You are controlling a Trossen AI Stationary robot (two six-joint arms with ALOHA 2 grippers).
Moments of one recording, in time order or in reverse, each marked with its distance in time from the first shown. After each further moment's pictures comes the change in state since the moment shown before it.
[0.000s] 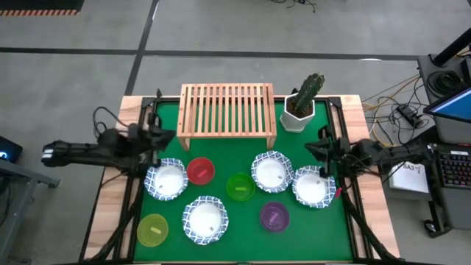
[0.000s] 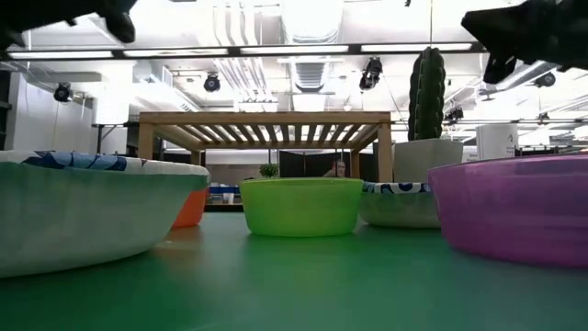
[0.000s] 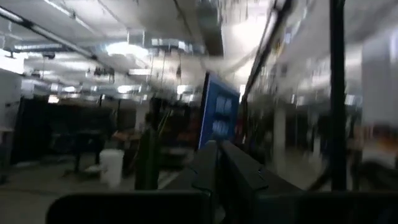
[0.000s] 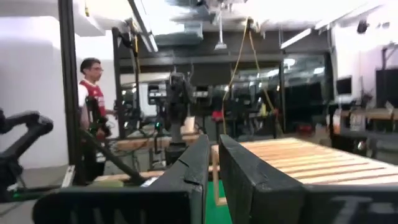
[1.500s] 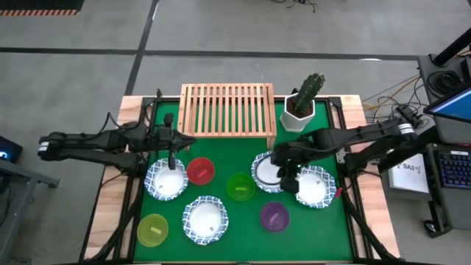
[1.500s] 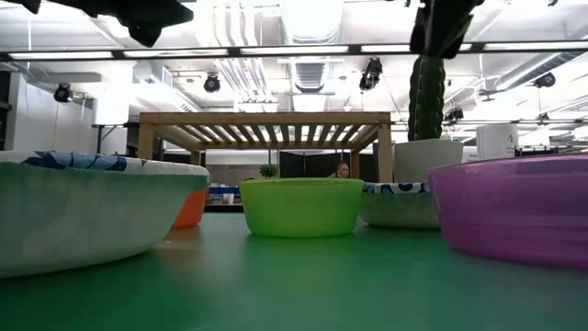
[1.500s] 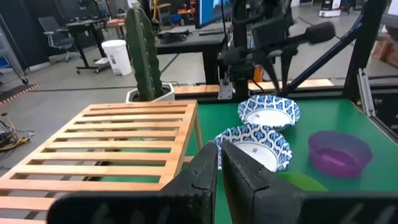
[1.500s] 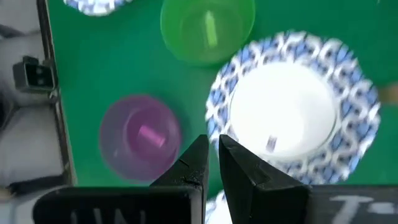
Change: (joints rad) left arm 0.000 0.259 0.320 -0.626 -0.027 0.057; right arm 0.066 1.212 1.299 -1.537 -0.348 0.405
